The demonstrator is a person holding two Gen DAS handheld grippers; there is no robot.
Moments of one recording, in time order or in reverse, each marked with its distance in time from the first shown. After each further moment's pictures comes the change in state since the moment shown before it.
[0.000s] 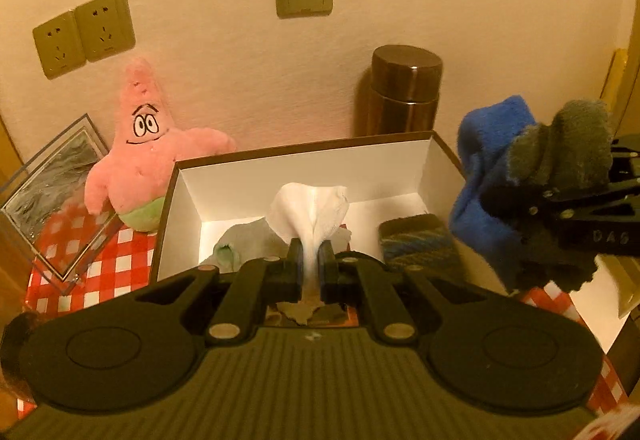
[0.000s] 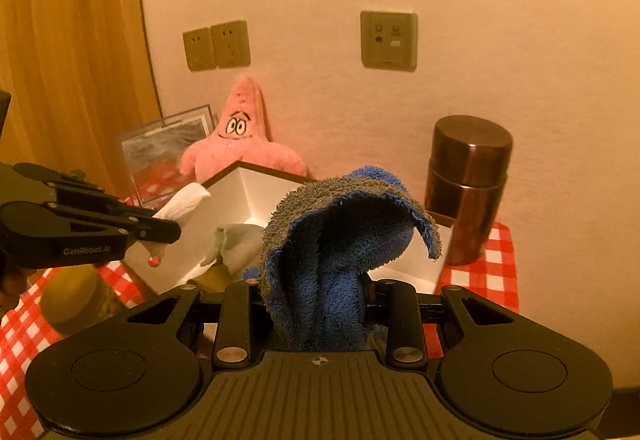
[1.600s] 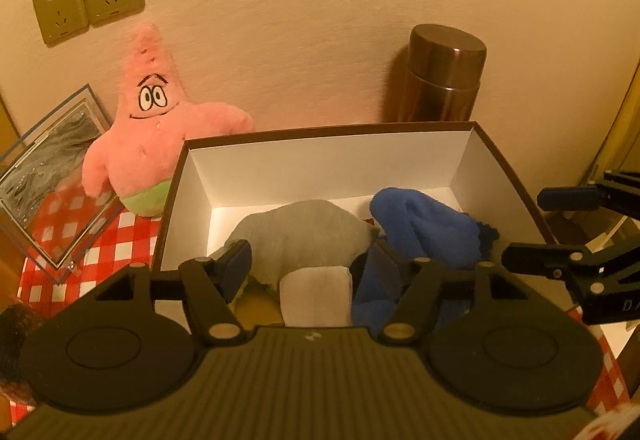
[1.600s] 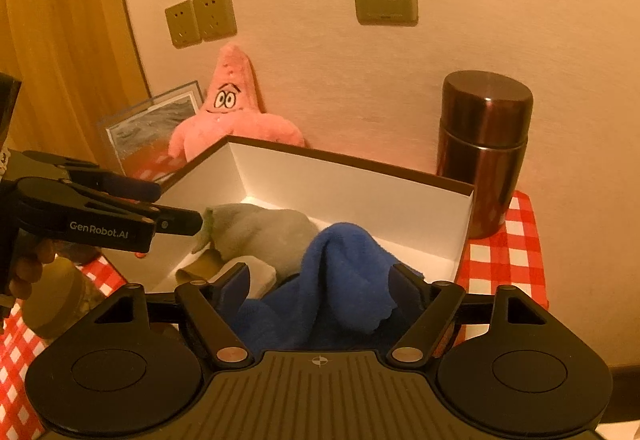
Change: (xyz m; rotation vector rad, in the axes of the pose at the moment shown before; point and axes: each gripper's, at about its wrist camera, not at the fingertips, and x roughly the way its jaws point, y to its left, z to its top) left arm 0.052 0.022 0.010 -0.059 0.079 0.043; right arm 0.037 -0.003 -0.011 0.062 0.058 0.019
